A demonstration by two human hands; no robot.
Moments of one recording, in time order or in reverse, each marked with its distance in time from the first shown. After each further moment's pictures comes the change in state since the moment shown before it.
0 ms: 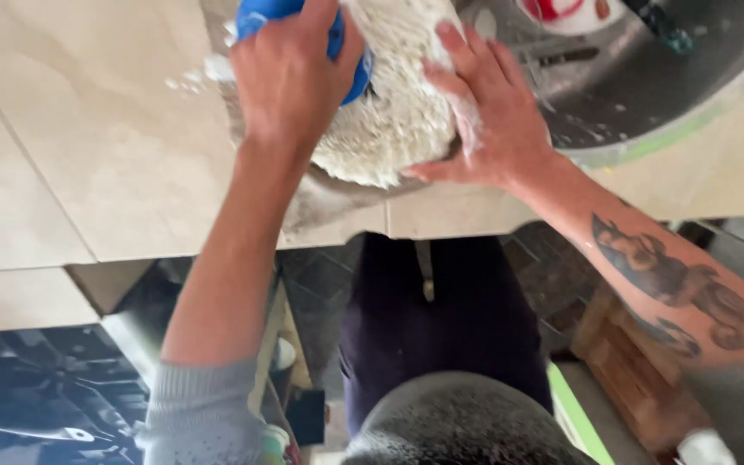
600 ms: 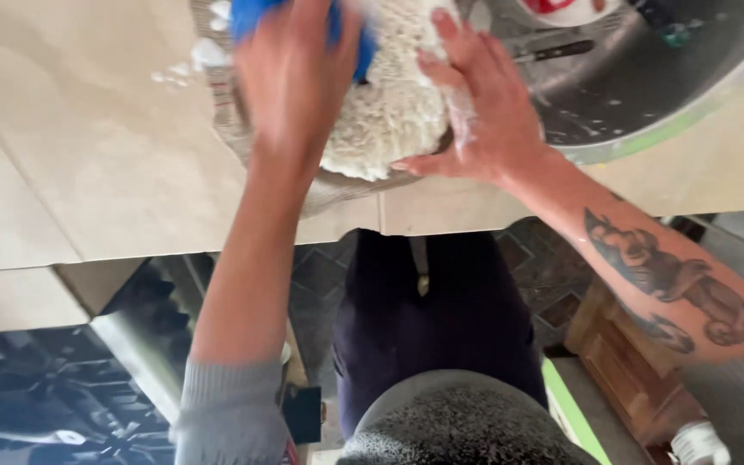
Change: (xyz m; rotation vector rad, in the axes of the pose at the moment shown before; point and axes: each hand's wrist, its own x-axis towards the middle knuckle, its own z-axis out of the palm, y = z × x) left_hand 0.006 0.012 0.026 0.049 0.158 -0.029; right_hand 0.001 -0.004 -0.008 0.056 -0.024 0.093
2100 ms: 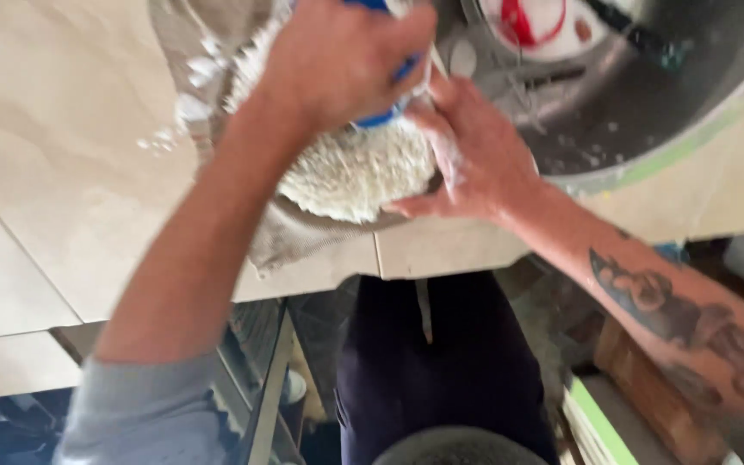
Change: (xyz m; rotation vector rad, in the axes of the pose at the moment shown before) left_hand 0.060 -0.016 0.010 -0.232 -0.425 0.566; right_hand 0.009 0.009 0.007 -0.064 0.154 -0.141
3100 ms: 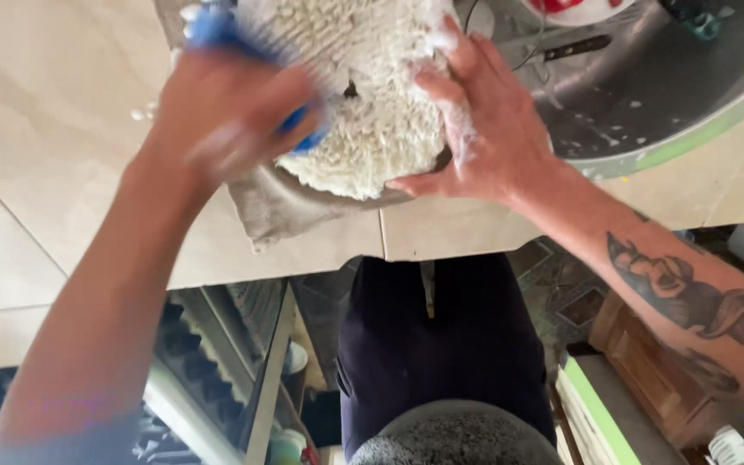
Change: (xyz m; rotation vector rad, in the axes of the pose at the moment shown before) left_hand -0.024 -0.007 -0.031 -0.003 -0.106 0.083; right_hand -0.005 0.004 0.007 -0.027 -0.070 0.050
